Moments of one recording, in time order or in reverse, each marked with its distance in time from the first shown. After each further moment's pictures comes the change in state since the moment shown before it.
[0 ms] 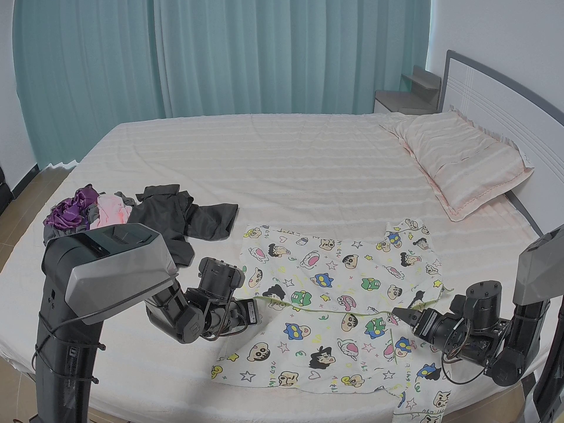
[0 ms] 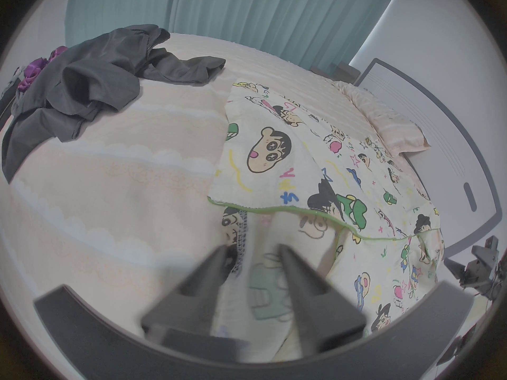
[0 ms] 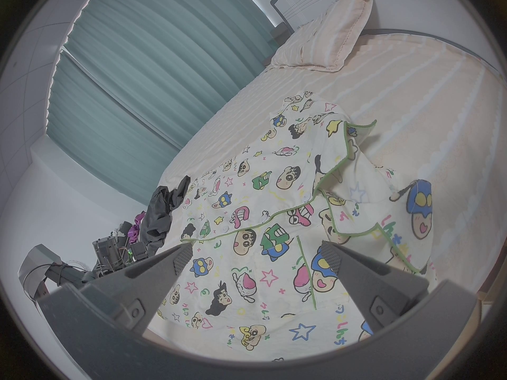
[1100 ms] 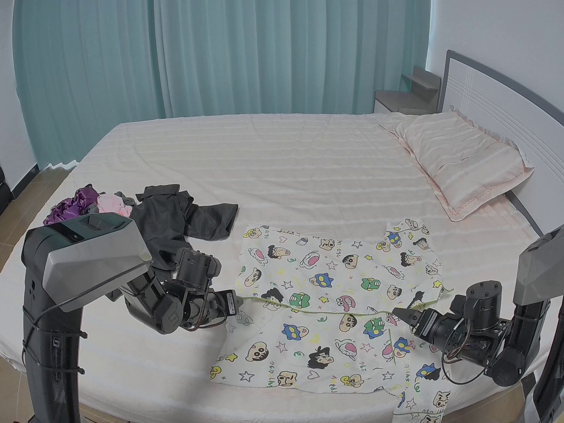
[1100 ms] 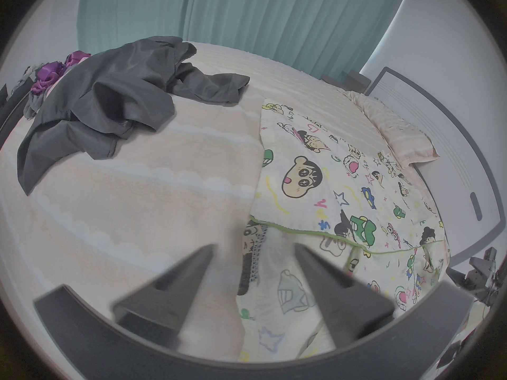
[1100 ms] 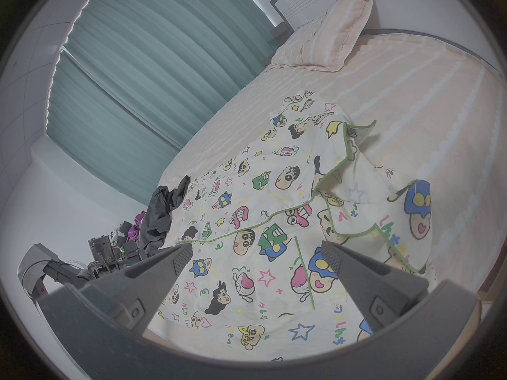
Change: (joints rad) left arm 0.087 -0.068 0.056 0.006 0.010 0.045; right arm 0.000 -0.001 0.002 0.000 0.000 0.000
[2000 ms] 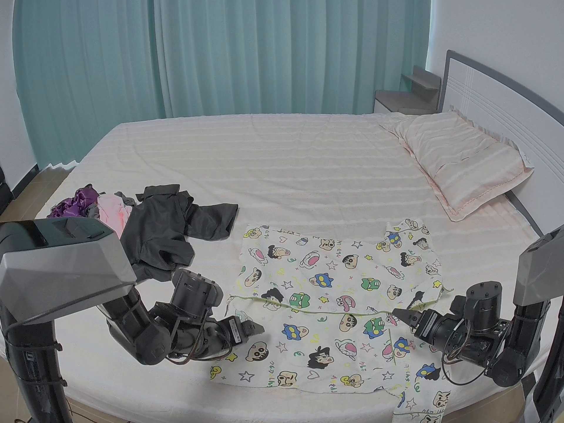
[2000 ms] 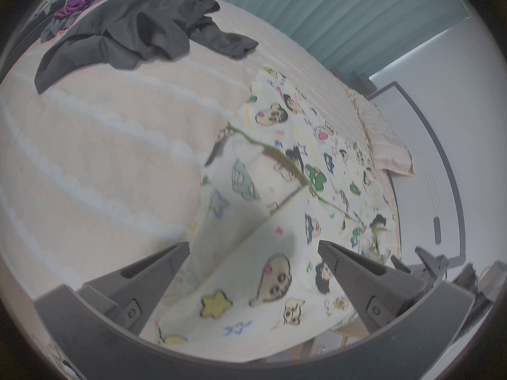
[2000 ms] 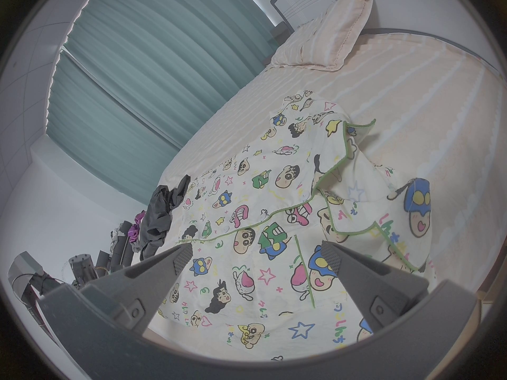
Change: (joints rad) left arm -0.118 -0.178 0.276 -0.020 -0.148 -0.324; right arm 0.002 0.000 0.004 -0.001 0.000 0.001
